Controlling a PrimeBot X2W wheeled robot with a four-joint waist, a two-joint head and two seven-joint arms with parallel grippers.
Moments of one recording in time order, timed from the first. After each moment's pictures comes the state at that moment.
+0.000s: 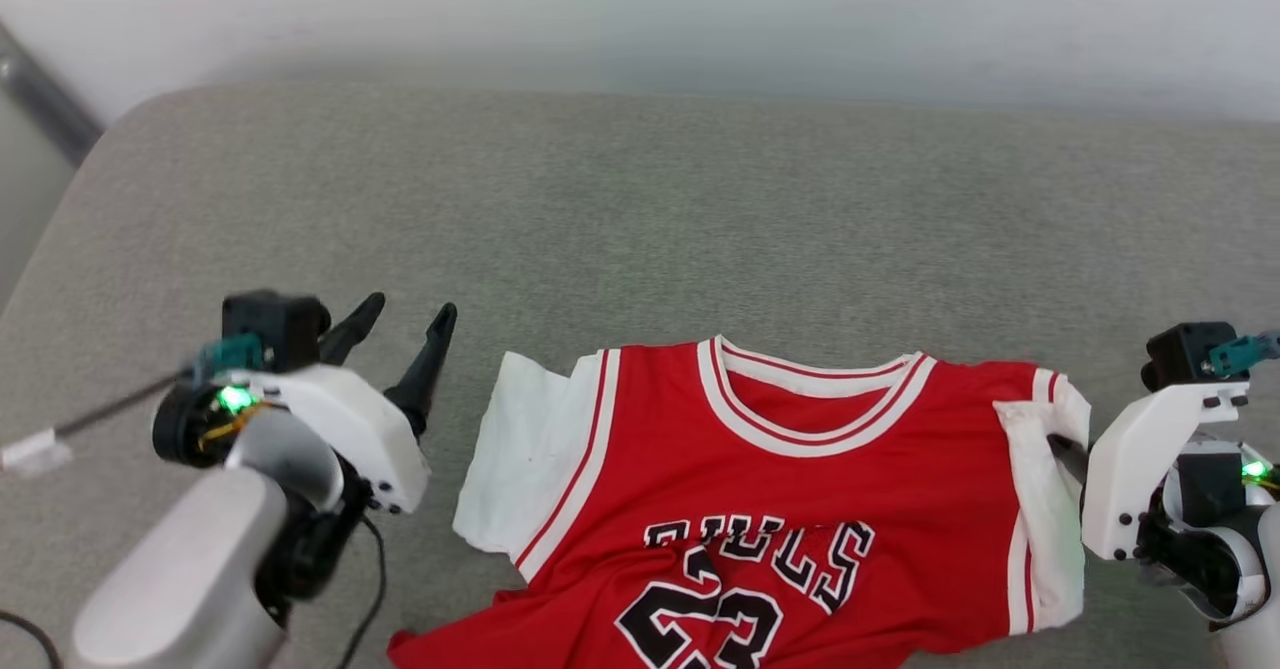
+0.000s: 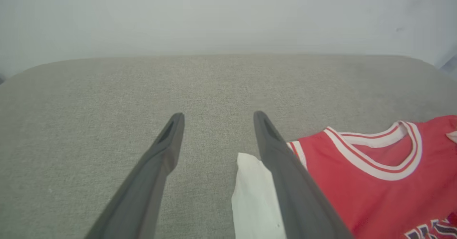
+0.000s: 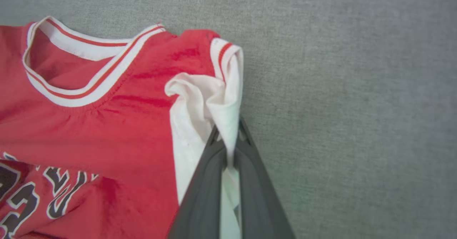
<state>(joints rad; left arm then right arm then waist) -0.44 0.53 -0.57 0.21 -0.78 0.10 0.01 -0.28 -0.29 0.01 0.27 0.43 0.13 0.72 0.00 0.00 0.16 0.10</state>
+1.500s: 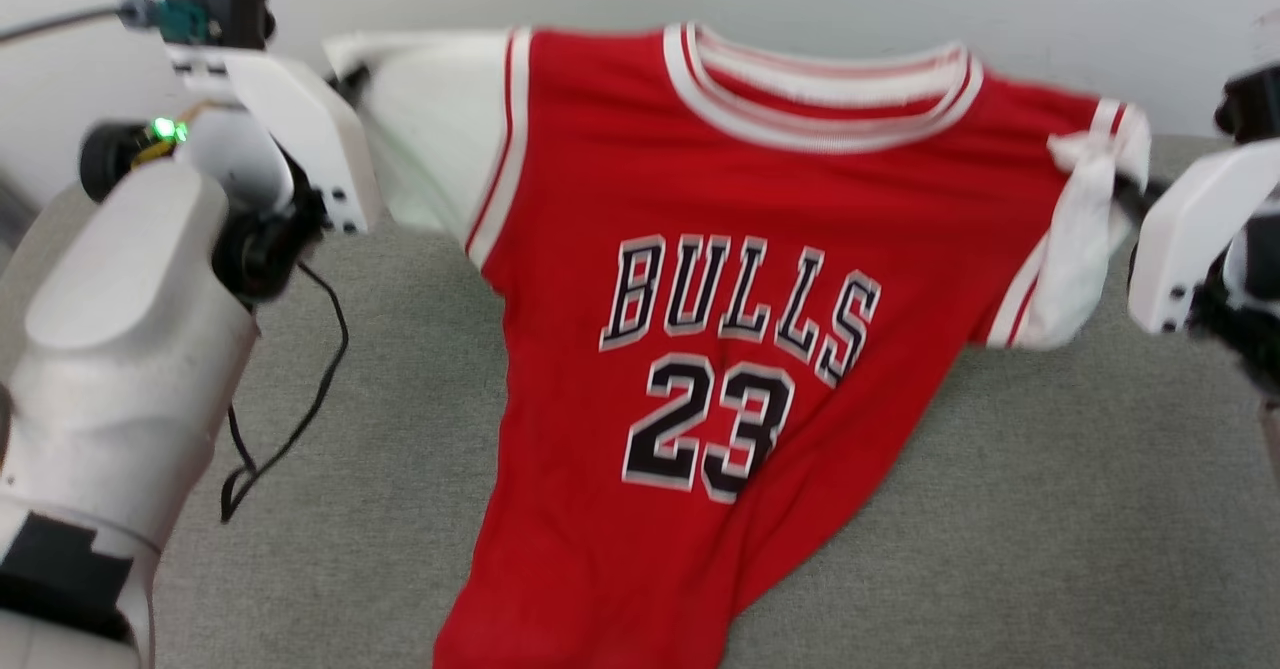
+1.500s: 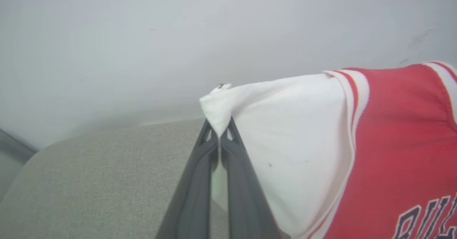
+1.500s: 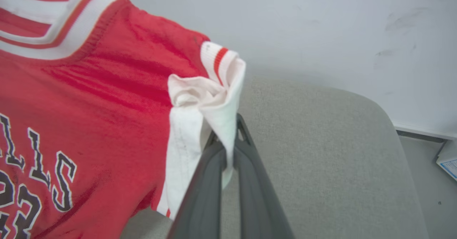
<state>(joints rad) -1.03 0.43 -0.63 0.77 -0.84 -0.02 0.22 -0.65 -0.38 0.11 0.36 0.40 0.13 0.60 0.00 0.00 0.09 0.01</state>
